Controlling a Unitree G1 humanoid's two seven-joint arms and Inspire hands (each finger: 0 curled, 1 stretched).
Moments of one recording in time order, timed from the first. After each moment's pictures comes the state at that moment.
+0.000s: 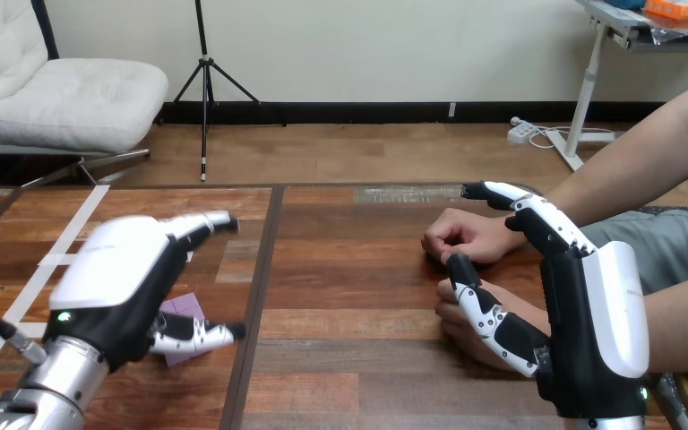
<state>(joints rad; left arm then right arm) 0.09 0.47 0.08 -0.08 0.72 -0.30 -0.15 0.29 -0.16 0.10 -0.19 -0.68 -0.46 -0.44</state>
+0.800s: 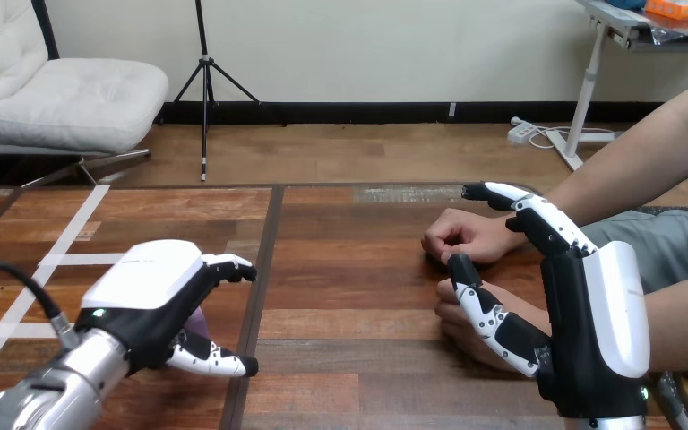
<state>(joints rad) 0.01 0.55 -0.05 -0.04 0.76 -0.20 -0.30 0.29 -0.16 0.10 -0.19 -0.68 -0.46 -0.44</state>
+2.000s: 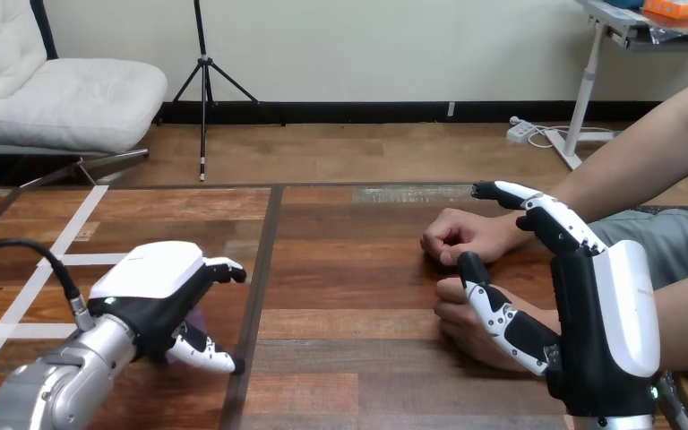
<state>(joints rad) -0.12 0.58 -0.16 0.14 0.78 -0.13 -0.26 0.29 -0.17 0.07 -0.19 -0.67 -0.46 -0.43</state>
